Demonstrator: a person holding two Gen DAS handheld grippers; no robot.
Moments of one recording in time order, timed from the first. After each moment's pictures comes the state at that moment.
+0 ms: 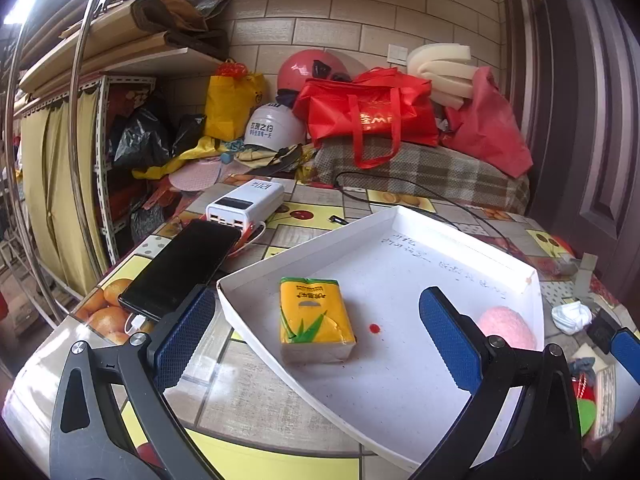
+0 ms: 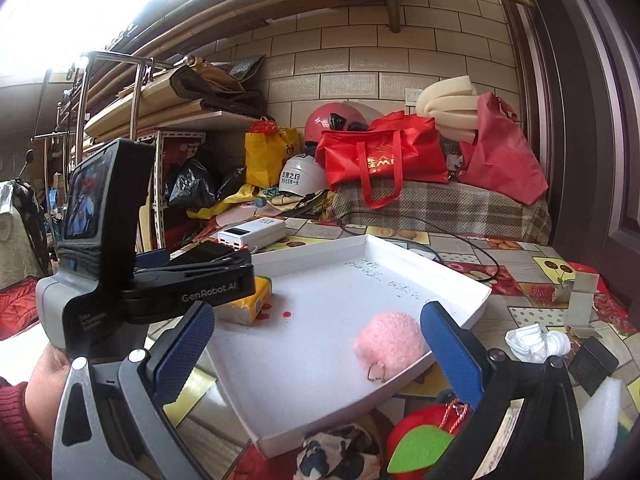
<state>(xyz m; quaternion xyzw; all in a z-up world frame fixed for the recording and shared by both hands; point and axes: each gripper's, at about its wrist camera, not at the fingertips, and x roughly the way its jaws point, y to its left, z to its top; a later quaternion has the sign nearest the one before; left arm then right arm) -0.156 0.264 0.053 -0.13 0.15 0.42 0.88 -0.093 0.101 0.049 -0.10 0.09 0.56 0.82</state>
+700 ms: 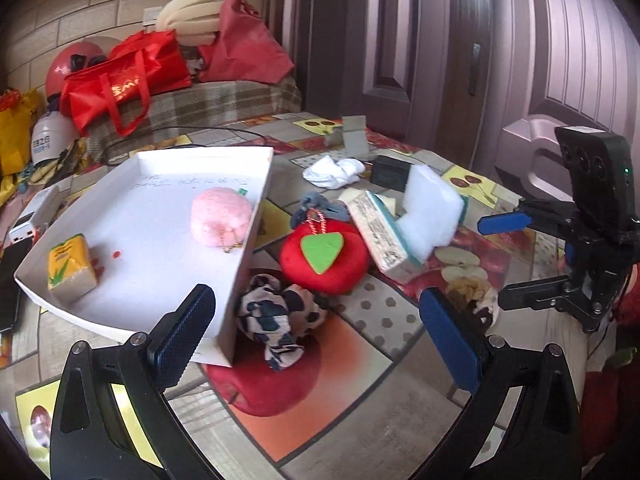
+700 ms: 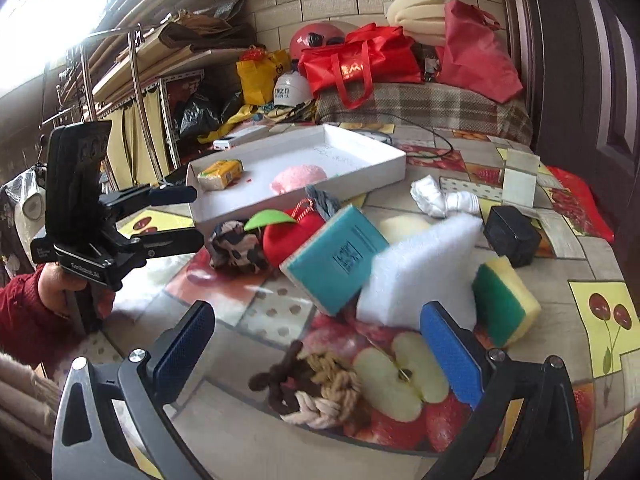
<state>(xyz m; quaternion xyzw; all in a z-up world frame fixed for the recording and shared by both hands) -0.118 0.121 0.037 -0.04 0.28 0.05 0.96 -0.016 -0.046 0.028 -0.16 0.27 0.57 0.76</state>
